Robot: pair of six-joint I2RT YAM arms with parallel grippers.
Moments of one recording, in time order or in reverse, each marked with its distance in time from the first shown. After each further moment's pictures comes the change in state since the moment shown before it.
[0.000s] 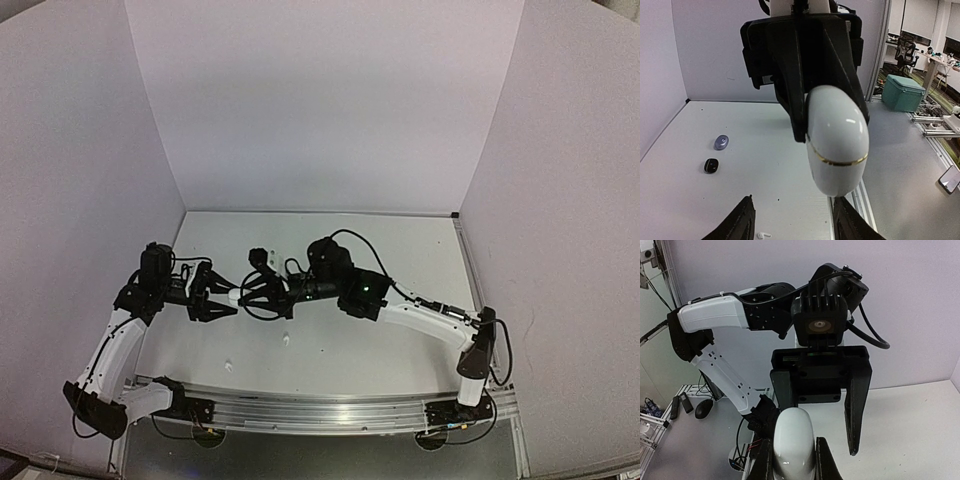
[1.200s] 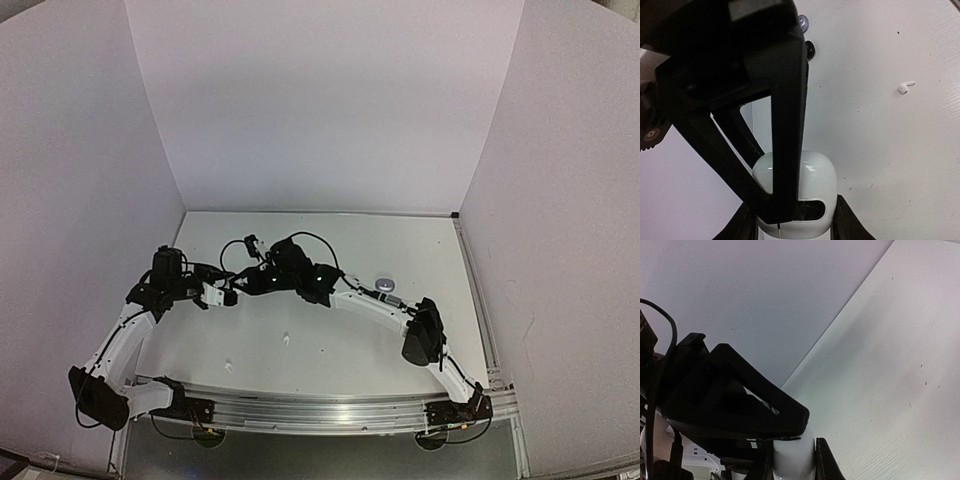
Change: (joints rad) left arm 0.016 0.076 -0.093 0.078 -0.692 0.989; right arm -0.079 0.477 0.383 -0.115 0.179 0.691
